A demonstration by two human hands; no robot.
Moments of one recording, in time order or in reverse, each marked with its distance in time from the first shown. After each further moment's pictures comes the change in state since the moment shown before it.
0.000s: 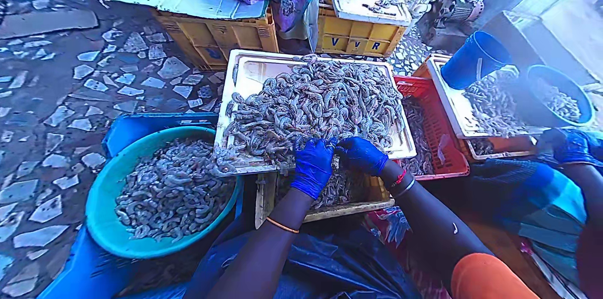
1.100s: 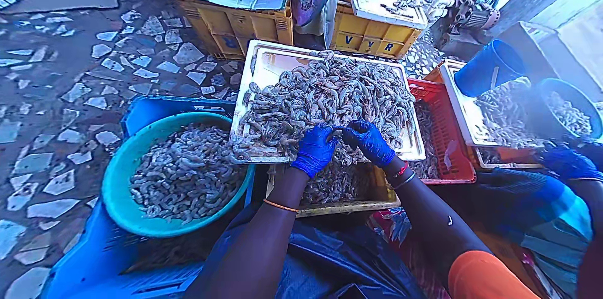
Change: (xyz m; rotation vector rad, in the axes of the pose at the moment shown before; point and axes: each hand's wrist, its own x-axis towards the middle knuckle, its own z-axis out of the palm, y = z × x) left_hand 0.017 -0.048 -0.015 -0.700 -0.133 -0.161; right_hand 0.026 0.002 0.016 0.515 0.272 -0.359
